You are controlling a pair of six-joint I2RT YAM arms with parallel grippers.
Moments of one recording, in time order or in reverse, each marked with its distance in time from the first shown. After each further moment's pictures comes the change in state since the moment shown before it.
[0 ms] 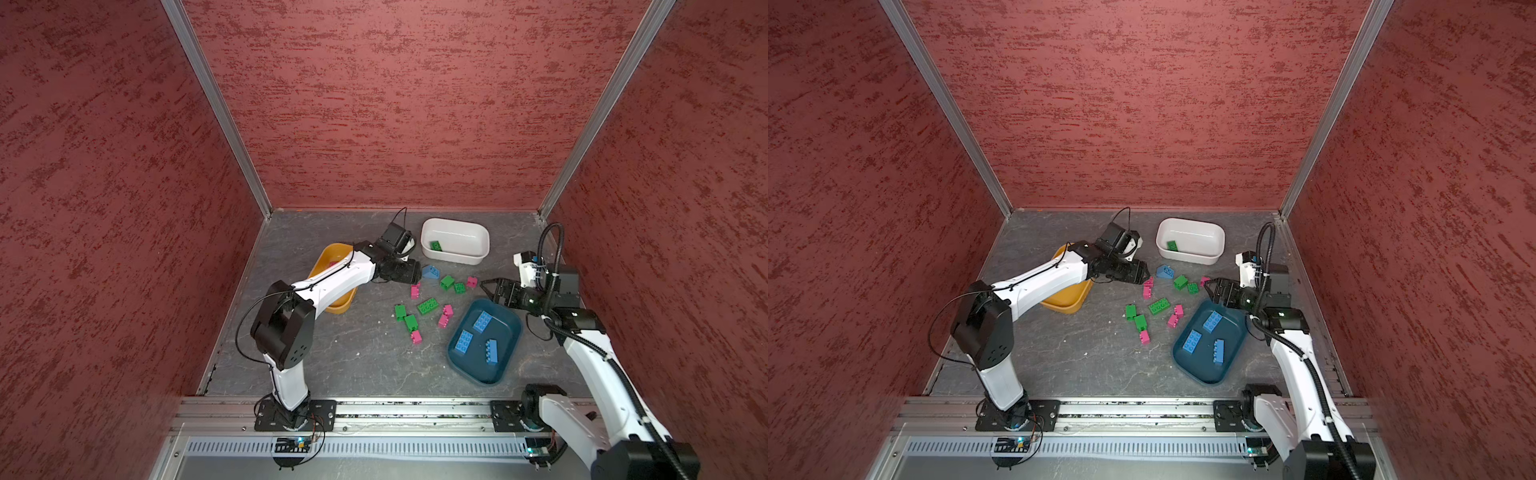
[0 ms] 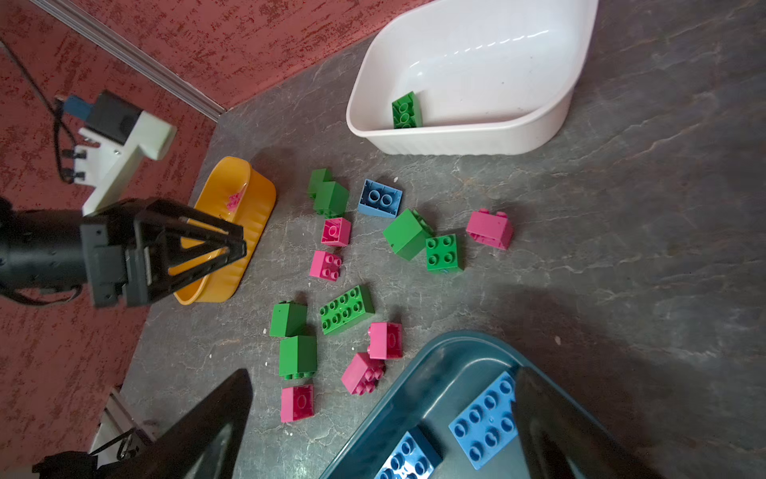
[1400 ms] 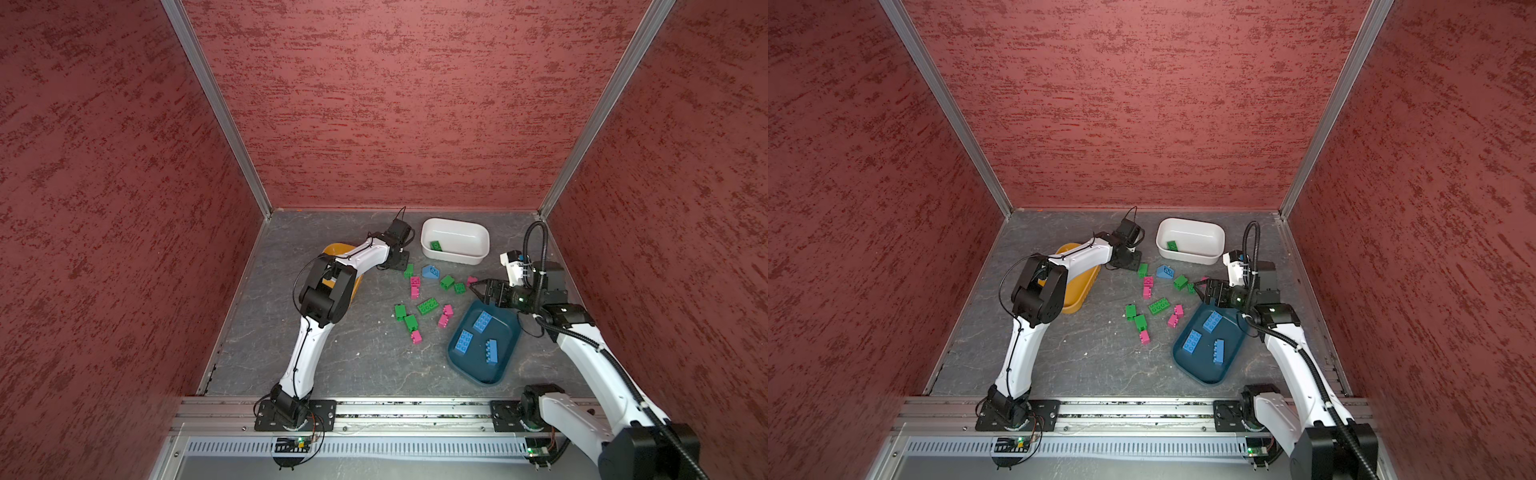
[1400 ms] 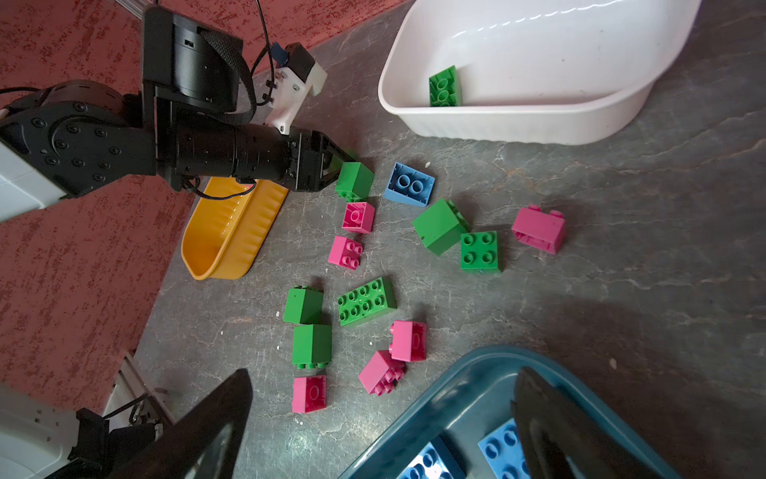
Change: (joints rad) left arm 0.079 0.461 0.334 0.003 -0.243 0.131; right arm 0.090 0.058 -0.006 0.059 -0.001 0.004
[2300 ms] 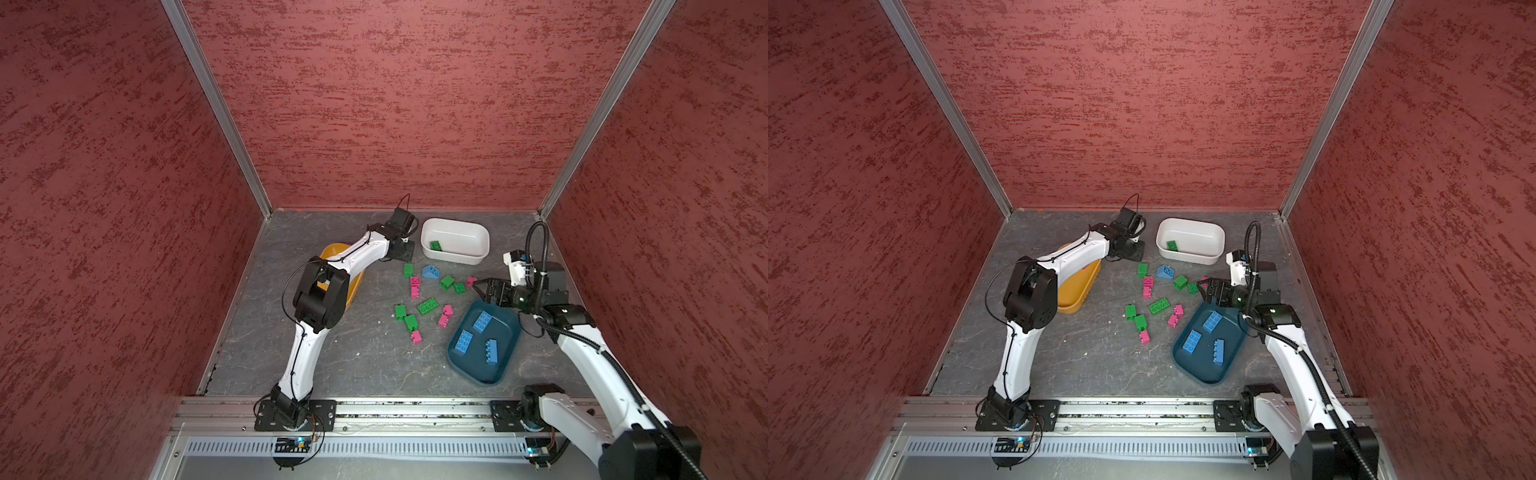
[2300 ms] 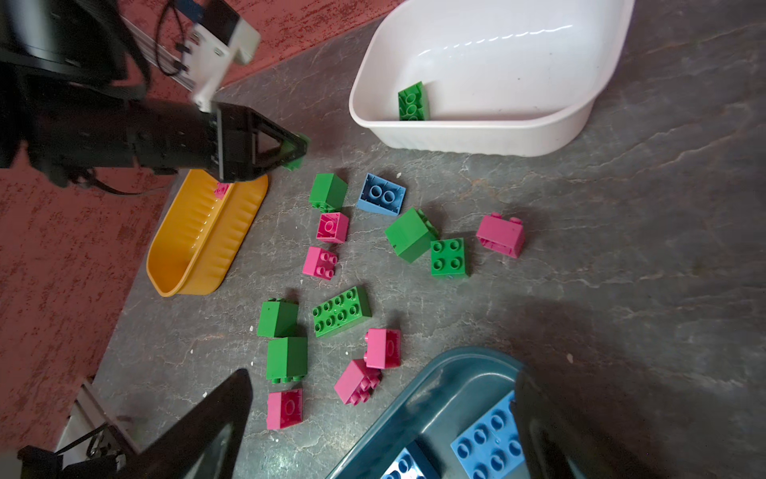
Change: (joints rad) left arm -0.023 -0.109 0.087 -0.037 0.087 0.022; right arm 0.001 -0.011 0.002 -0.003 0.098 -0.005
